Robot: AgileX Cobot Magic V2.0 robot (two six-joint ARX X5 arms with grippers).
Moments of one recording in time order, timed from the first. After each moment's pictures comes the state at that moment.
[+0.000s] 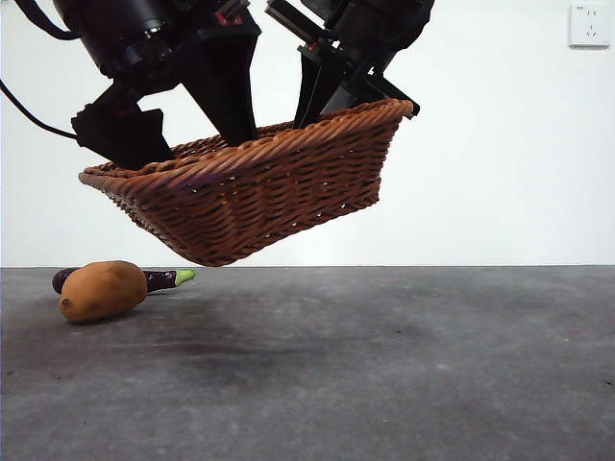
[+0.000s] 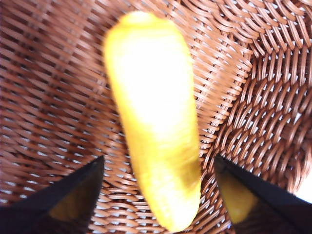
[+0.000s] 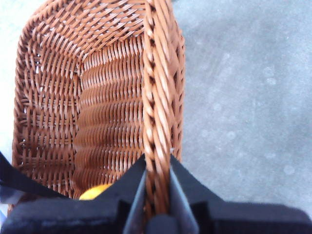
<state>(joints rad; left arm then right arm) -0.60 1.45 1.18 -0.78 0.26 -0.13 0.58 1.83 1.70 -0.78 -0.32 0.15</state>
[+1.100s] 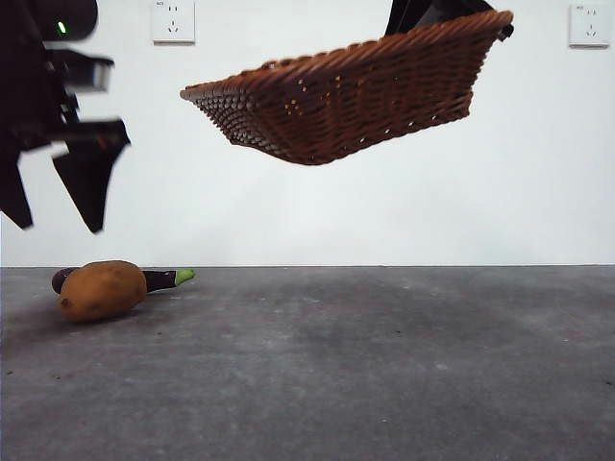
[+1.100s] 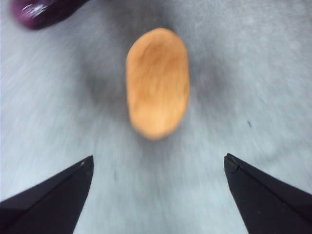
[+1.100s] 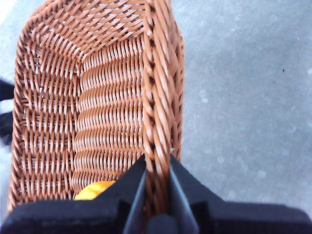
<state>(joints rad) -0.20 1.58 1.22 -0.76 -0.04 0.06 0.40 1.63 1.70 -0.88 -0.33 0.12</state>
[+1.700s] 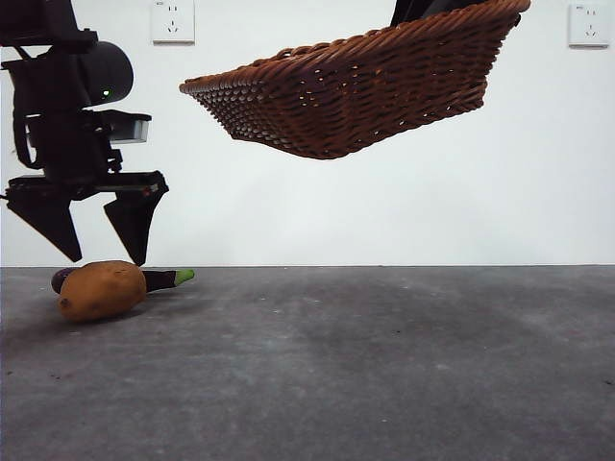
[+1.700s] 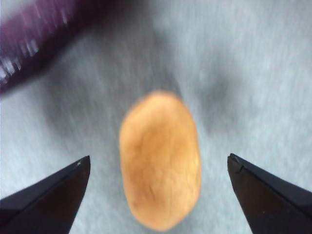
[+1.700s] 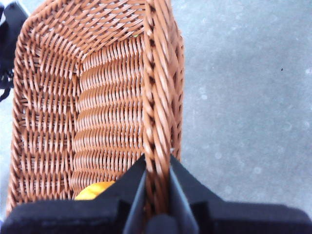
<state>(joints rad) -0.19 1.83 1.40 -0.69 0.00 0.12 0.40 1.61 1.70 -0.91 -0.33 0.08</state>
